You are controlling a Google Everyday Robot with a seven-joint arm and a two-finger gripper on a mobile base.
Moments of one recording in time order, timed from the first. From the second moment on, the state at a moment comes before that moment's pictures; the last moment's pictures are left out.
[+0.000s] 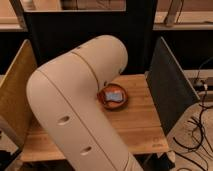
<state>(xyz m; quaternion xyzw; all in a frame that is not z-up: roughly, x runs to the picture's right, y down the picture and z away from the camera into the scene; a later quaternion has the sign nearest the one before) -0.166 0.125 0.886 -0.28 0.04 0.35 0.89</state>
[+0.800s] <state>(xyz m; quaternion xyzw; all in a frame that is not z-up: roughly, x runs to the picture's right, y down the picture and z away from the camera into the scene) -0.171 0.145 0.908 -0.31 0.07 0.36 0.88</state>
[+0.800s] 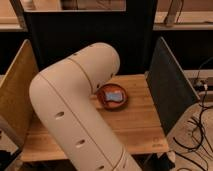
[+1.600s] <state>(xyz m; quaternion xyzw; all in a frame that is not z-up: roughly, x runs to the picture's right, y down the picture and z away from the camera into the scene) -0.122 0.108 0.905 -0.30 0.07 0.44 0.85</state>
